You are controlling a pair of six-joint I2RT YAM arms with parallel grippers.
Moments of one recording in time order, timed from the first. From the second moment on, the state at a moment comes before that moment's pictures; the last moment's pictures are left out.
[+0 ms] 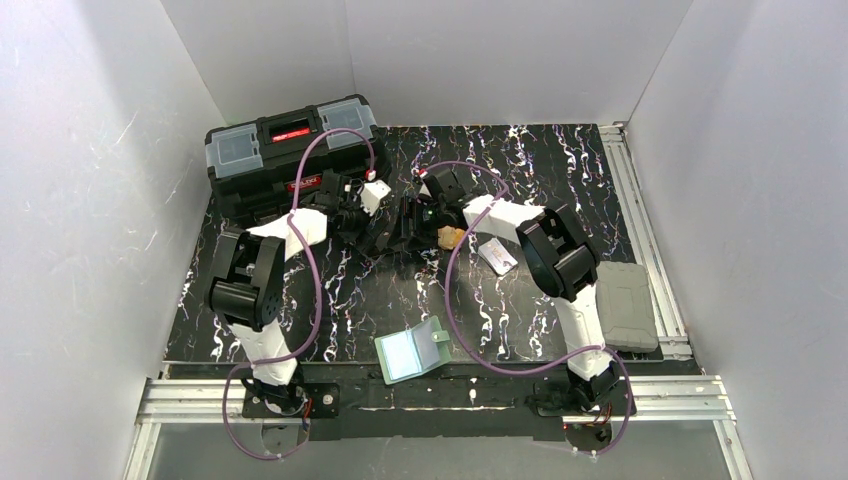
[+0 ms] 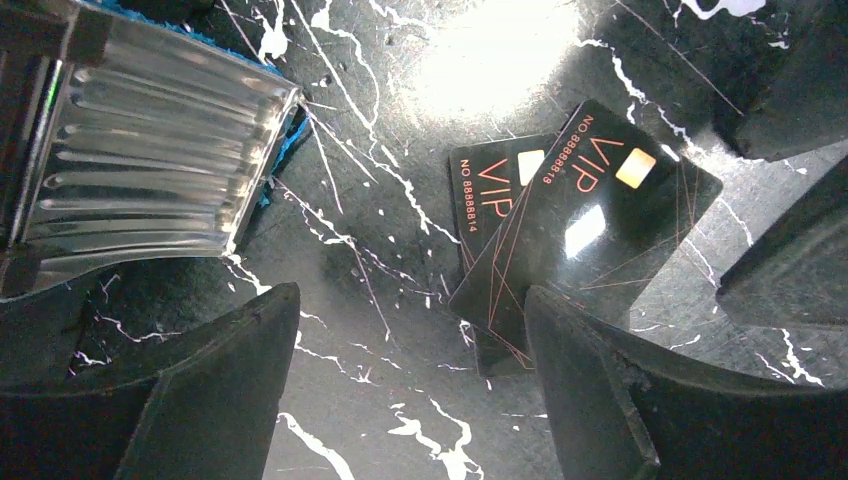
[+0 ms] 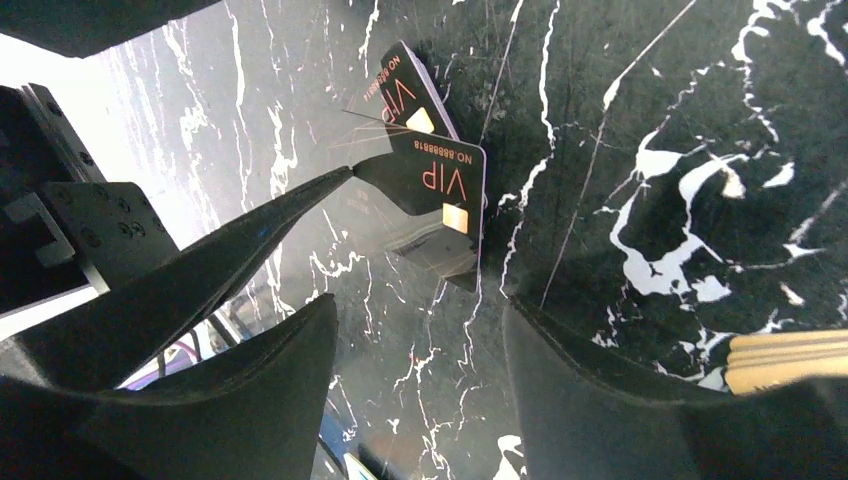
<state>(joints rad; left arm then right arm) -0.27 1.78 1.08 -0.24 0.22 0.48 0.67 2.17 1.53 -0.22 -0.50 0.70</state>
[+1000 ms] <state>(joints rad) -0.30 1.75 1.01 -0.13 0.19 0.58 0.66 2.20 1.38 0.05 -0.59 0.90</state>
